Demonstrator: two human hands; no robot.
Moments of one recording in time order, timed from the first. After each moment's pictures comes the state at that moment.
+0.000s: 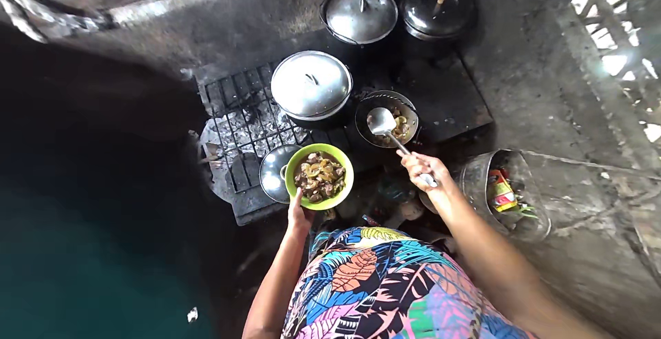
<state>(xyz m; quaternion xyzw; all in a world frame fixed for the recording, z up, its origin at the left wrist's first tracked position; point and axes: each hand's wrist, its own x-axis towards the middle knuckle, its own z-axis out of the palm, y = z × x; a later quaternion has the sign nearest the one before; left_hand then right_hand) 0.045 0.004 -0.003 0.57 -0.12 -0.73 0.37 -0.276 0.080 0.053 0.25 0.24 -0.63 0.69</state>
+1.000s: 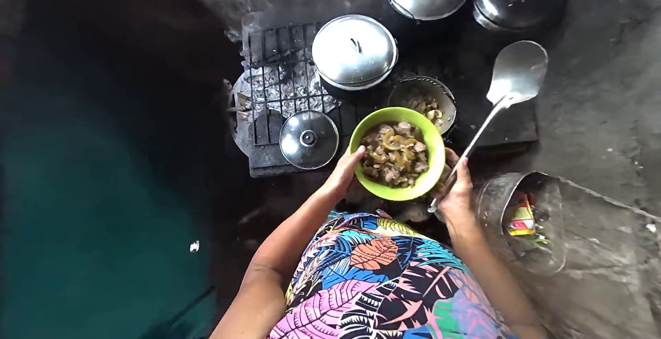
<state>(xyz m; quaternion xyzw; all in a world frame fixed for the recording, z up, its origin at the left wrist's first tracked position) -0.017 0.020 0.083 0.44 -0.32 -0.80 0.26 -0.234 0.118 0.069 -0.12 0.62 -0.61 0.48</state>
